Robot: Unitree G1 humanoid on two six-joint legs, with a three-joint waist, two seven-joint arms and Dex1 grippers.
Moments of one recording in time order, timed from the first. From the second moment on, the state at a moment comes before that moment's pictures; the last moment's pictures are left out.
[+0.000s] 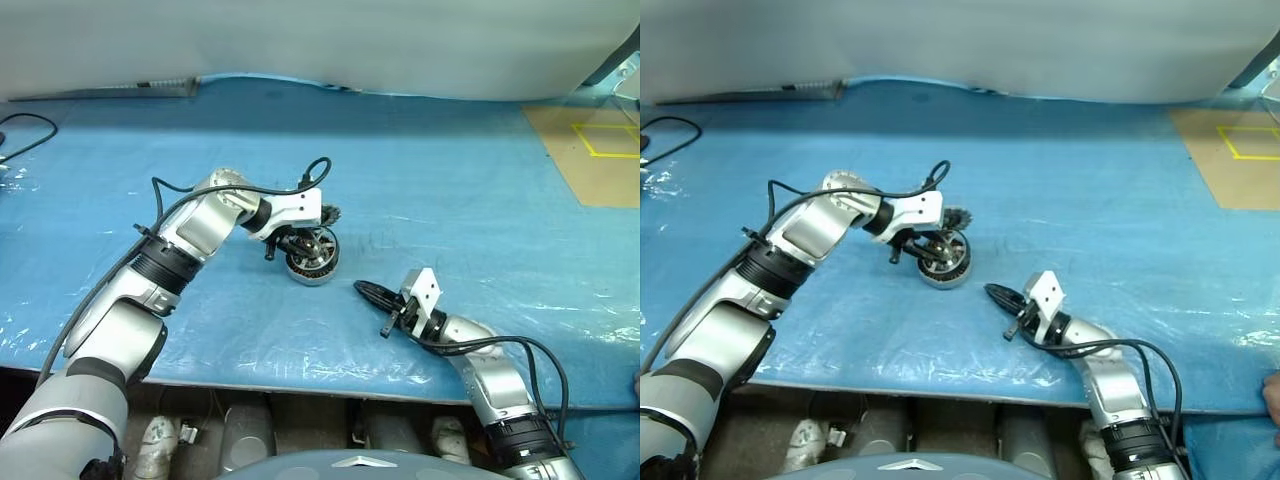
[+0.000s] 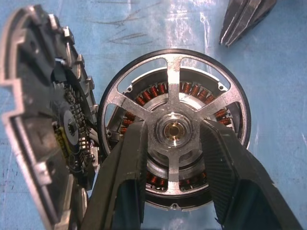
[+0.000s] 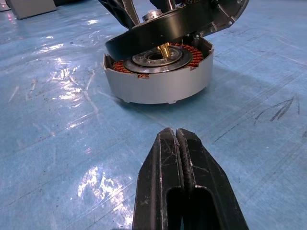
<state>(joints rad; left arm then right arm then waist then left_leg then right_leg) -0.93 0.52 -0.51 0.23 0.06 0.44 -1.31 -0.02 -0.34 0.11 0.02 0.24 0.00 0.81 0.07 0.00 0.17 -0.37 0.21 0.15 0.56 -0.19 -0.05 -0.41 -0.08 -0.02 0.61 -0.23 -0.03</state>
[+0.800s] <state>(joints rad) -0.93 0.58 -0.51 0.22 0.13 0.32 -1.39 -0.03 -0.33 0.12 0.04 0.23 -0.02 0.80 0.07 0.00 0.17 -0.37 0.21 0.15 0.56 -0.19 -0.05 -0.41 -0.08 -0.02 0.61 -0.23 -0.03</state>
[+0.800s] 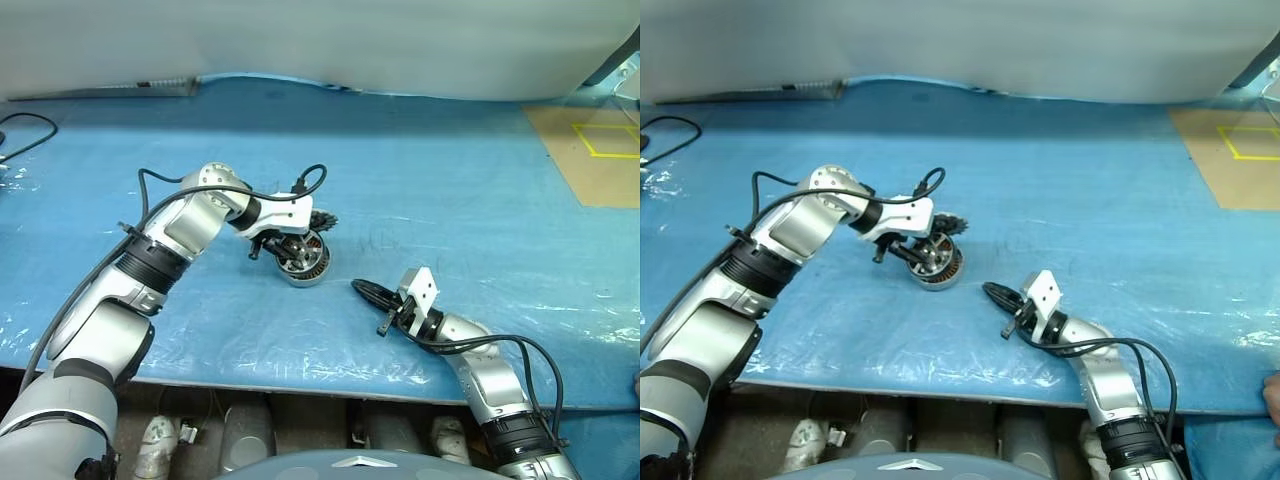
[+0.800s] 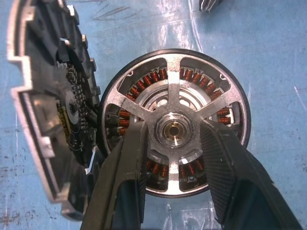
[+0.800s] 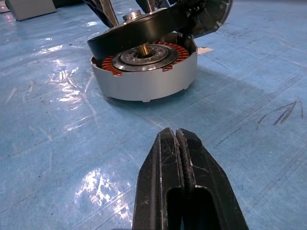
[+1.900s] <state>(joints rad) -0.62 0.59 -0.31 -0.13 -0.23 0.60 -1.44 -0.07 -0.36 0.11 0.06 0.22 -0.01 0.80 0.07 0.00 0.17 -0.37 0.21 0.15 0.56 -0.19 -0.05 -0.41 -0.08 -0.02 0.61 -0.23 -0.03</state>
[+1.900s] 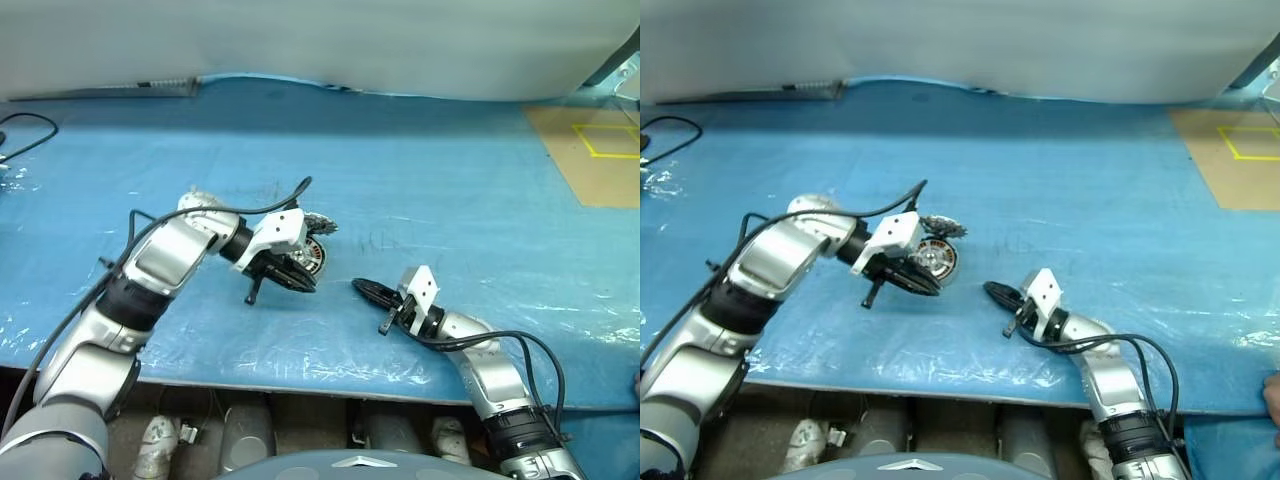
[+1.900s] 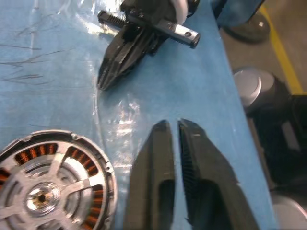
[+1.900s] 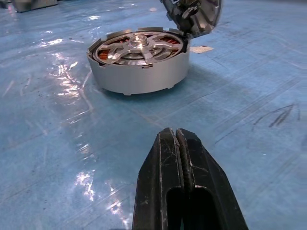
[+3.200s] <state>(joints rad) 0.05 0.28 0.03 -0.20 -0.30 0.01 -0.65 -0.87 -0.19 0.13 0.73 0.17 0.03 1.27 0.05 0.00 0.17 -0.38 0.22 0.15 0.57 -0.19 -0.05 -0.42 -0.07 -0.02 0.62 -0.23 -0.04</state>
